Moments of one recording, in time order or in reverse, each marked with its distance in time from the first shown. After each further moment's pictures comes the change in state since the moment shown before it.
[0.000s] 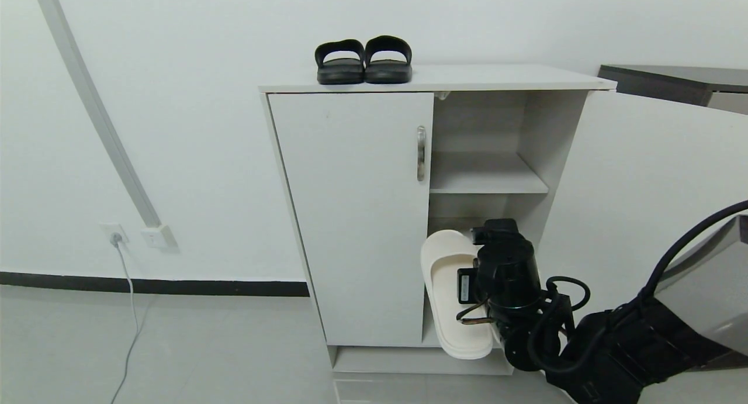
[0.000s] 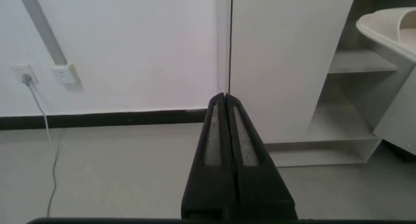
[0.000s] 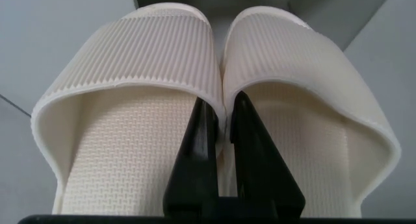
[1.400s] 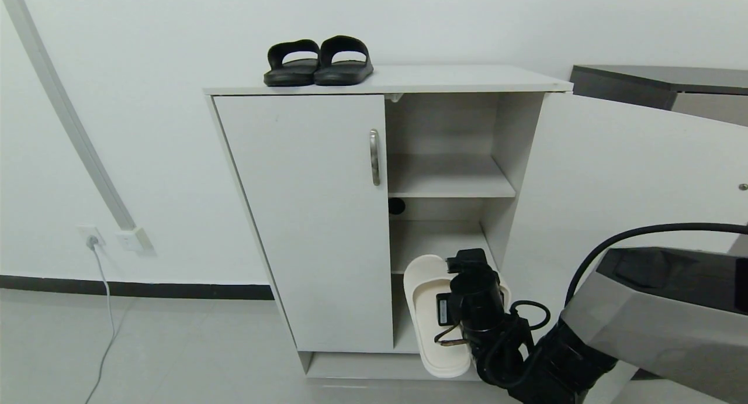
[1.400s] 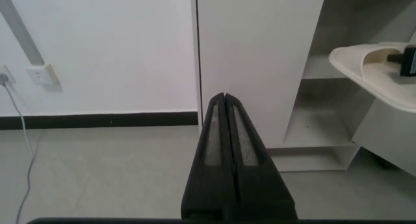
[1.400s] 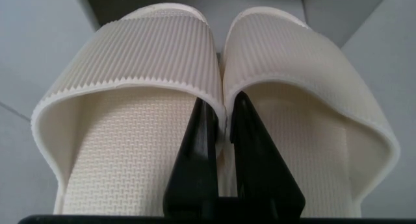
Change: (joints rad) left arm 0.000 0.000 0.000 0.000 0.002 -0.016; right arm 0.018 0.224 -0.042 -0.148 0.070 0.000
